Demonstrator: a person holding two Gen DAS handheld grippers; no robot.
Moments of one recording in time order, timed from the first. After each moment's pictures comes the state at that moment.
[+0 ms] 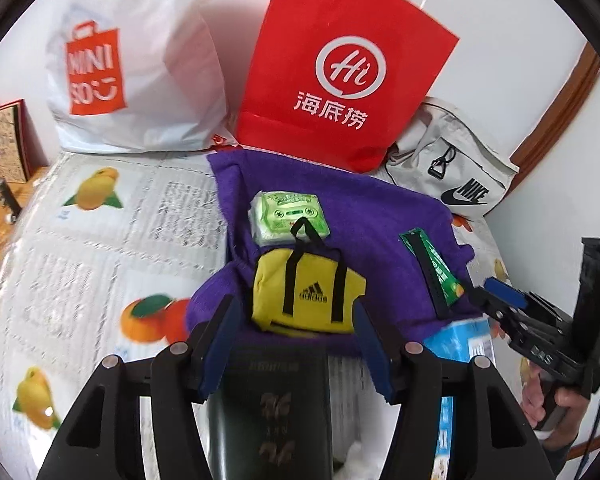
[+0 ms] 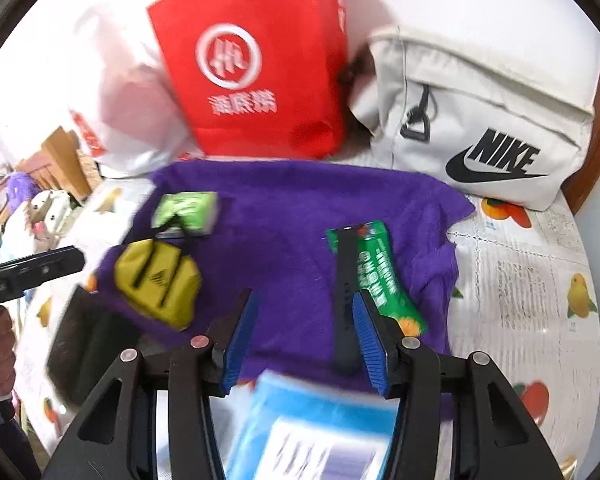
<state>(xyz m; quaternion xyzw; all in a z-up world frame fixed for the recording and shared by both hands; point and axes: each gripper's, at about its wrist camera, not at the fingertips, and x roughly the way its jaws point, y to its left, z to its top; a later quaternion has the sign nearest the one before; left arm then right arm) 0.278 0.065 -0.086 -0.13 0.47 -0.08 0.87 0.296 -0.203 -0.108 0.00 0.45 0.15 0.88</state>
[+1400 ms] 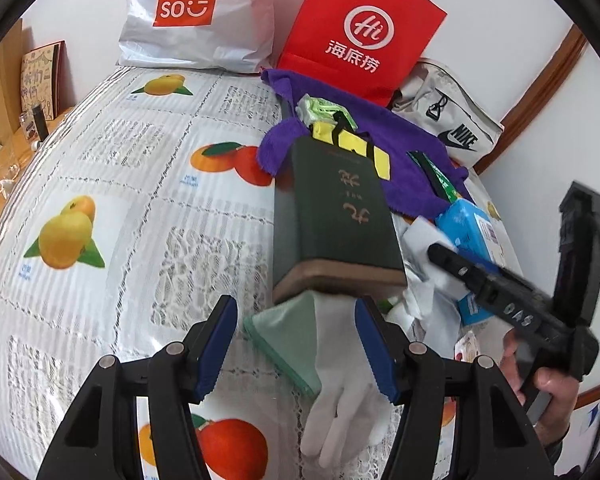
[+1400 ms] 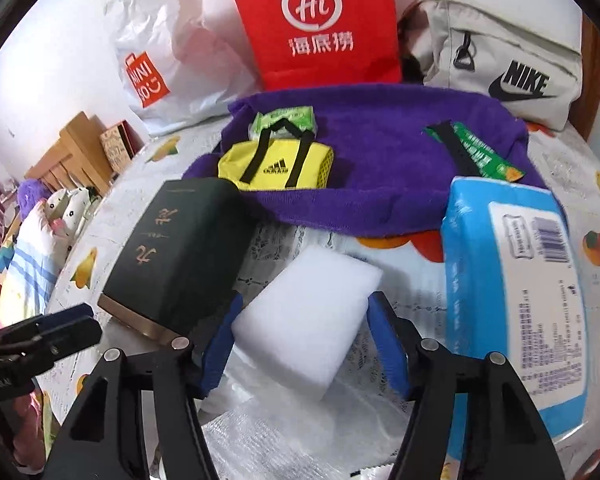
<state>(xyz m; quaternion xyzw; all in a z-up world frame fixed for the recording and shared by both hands) 0.143 0.111 -0.137 -0.15 0.49 -0.10 0.85 0.184 -0.118 -0.149 0.04 0.46 0.14 0.88</state>
